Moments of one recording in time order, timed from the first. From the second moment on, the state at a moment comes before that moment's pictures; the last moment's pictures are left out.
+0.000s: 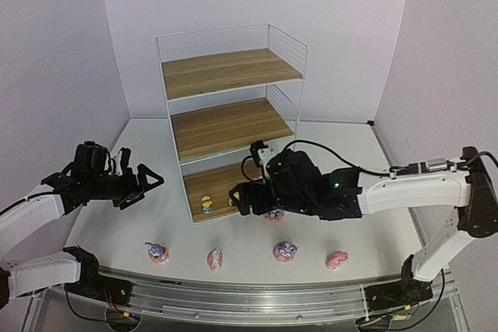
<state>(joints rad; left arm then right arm) -0.31 0.87 0.54 -0.36 0.40 -0.71 1.18 1.59 1.10 -0.12 0.31 0.57</state>
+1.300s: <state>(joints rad) -0.64 0.71 0.49 -0.43 0.15 -0.91 0.53 1.43 0.79 -0.49 0.17 0.56</state>
